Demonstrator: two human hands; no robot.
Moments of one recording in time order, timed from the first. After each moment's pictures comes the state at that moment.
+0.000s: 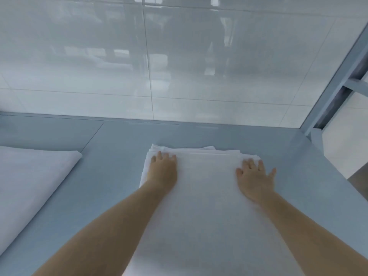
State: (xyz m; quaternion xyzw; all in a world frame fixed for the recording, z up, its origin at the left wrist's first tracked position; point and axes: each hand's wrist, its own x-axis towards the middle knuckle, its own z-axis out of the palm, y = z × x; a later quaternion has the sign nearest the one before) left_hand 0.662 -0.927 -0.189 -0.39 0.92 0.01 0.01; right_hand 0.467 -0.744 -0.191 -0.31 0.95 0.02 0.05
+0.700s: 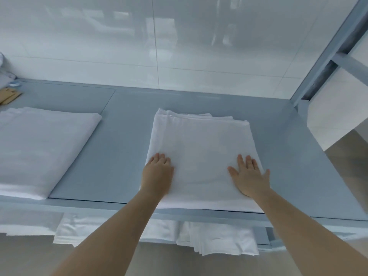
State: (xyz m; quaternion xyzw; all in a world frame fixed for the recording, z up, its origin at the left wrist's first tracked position) left_hand 0.786 -0.796 -0.182 -0.38 0.92 0.02 0.00; right_hand 0.565 -0.626 -0.176 -0.32 0.93 0.05 0.17
